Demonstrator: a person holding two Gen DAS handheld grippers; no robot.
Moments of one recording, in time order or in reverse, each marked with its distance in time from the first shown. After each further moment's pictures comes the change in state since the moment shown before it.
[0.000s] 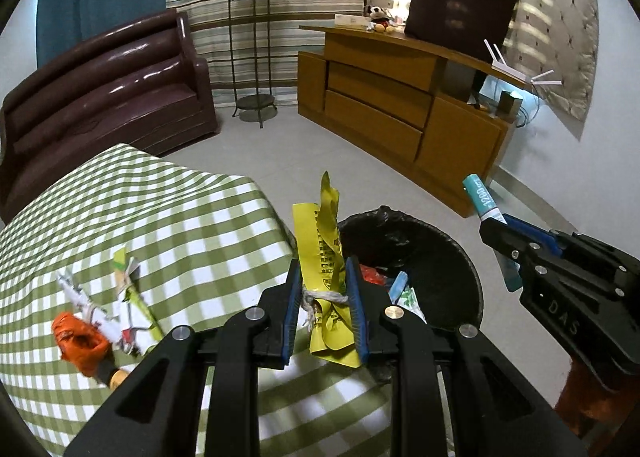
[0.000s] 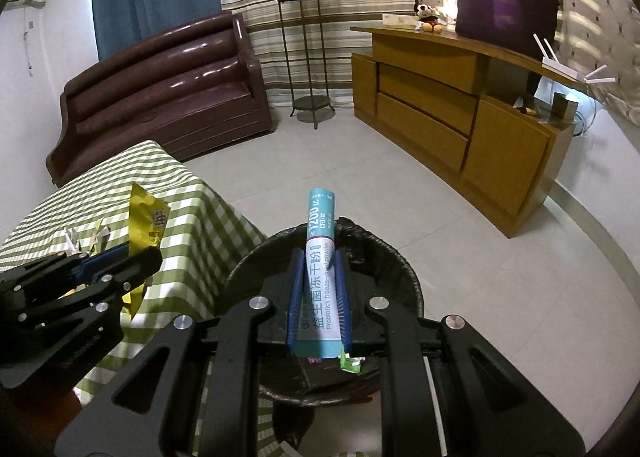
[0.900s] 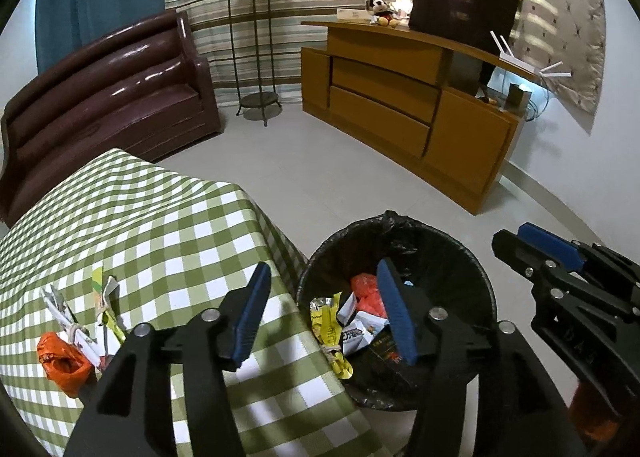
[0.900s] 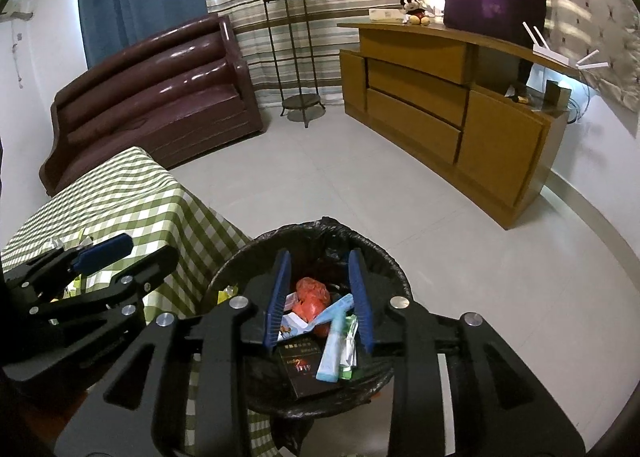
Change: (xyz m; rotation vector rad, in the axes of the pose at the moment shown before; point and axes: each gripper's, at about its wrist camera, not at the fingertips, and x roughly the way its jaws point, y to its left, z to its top) left arm 0.020 -0.011 0.007 0.005 0.012 0.044; right arm 0.011 -0.017 0.001 0.045 0.002 -0.015
